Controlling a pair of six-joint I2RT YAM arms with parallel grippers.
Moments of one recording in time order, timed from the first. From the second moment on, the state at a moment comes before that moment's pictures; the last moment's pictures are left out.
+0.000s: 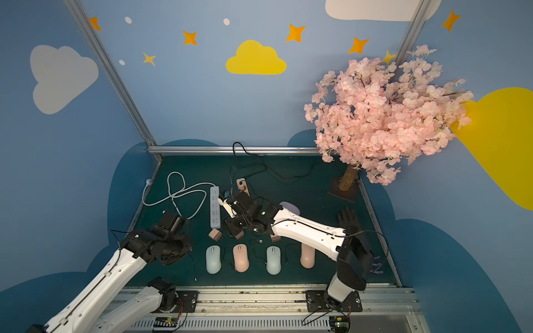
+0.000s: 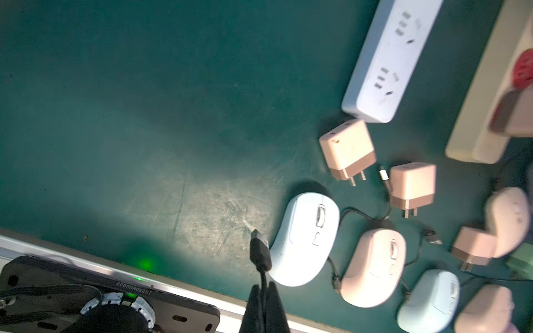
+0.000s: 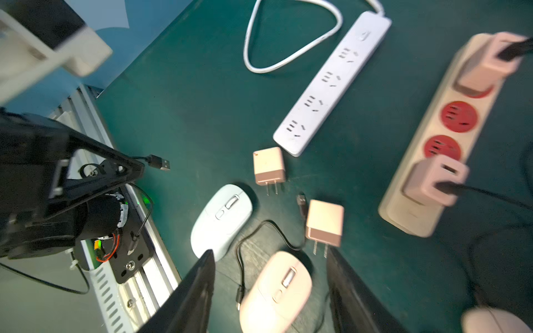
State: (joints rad) left arm -0.43 0.88 0.77 -1.21 -0.04 -0.96; right arm 1.07 1.57 1.32 -0.54 -0.04 0.25
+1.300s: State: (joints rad) left arm -0.32 1.04 0.60 -0.85 0.01 -0.82; right arm 1.00 1.17 0.89 -0.49 0.24 0.37
